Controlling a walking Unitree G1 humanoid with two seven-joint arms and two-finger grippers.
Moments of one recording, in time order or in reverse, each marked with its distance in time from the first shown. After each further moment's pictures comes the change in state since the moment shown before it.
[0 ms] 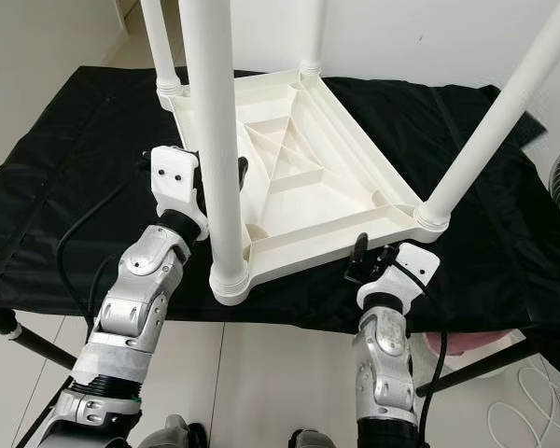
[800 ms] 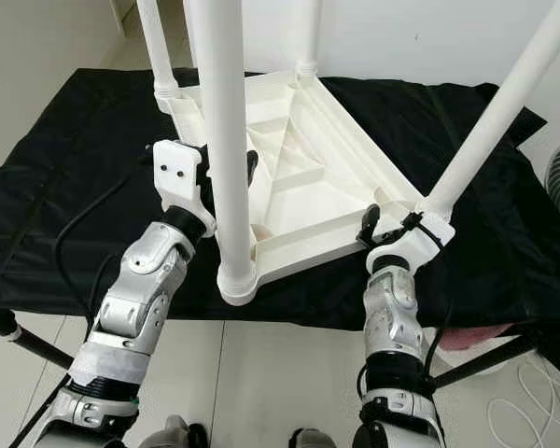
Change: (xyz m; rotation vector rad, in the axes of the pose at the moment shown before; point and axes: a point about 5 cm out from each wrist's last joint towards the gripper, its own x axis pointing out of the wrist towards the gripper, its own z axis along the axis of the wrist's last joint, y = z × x) left arm 0.001 -0.016 0.011 -0.053 -0.048 -0.080; right arm 0.056 -0.012 0.008 0.179 0.039 -0.044
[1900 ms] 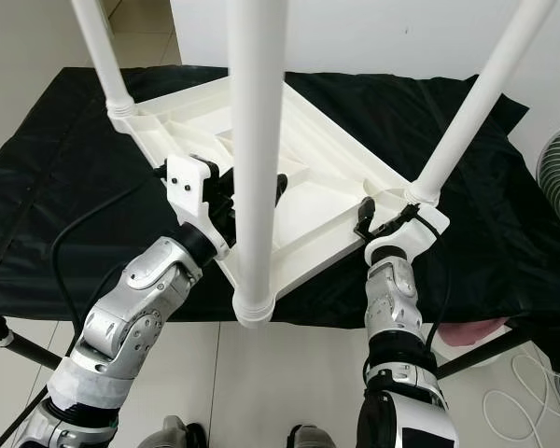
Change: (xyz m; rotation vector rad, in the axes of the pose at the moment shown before) left arm -0.016 -0.029 0.008 -0.201 0.051 -0.209; right arm 0.015 0.003 -0.007 0.019 0.038 0.104
